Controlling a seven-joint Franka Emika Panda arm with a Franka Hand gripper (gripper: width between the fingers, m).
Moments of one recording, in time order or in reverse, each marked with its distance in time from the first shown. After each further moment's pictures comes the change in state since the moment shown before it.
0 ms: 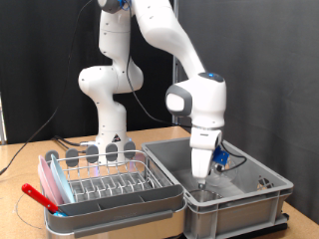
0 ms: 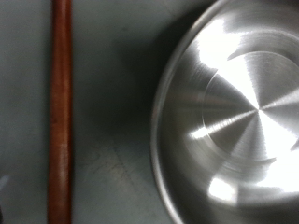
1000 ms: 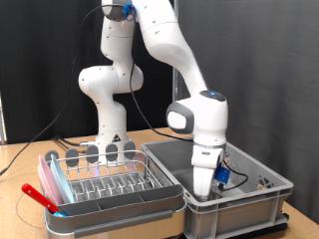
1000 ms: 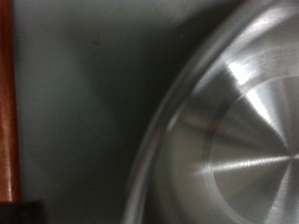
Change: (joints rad) arm 0.001 0.138 -0.010 0.044 -0.054 0.089 0.042
